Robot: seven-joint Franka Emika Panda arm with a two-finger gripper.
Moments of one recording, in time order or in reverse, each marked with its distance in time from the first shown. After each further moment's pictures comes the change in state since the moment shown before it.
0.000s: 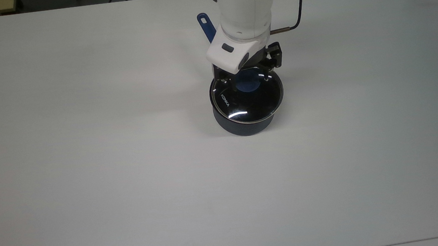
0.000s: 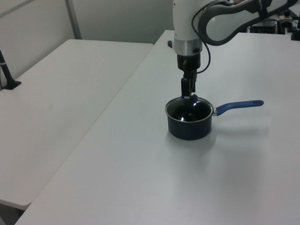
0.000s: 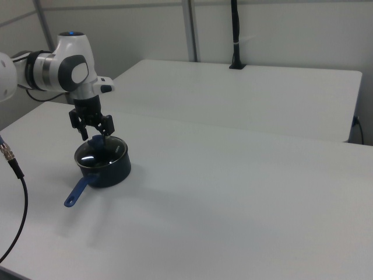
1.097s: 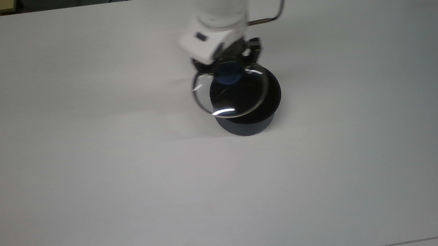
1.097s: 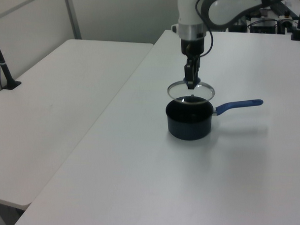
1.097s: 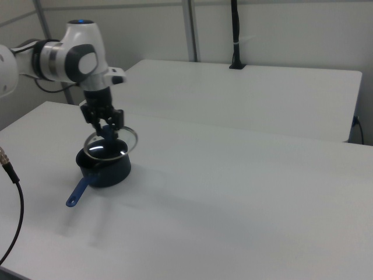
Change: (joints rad) arm -0.074 -0.058 -0.020 0.004 0.000 -0.051 -0.055
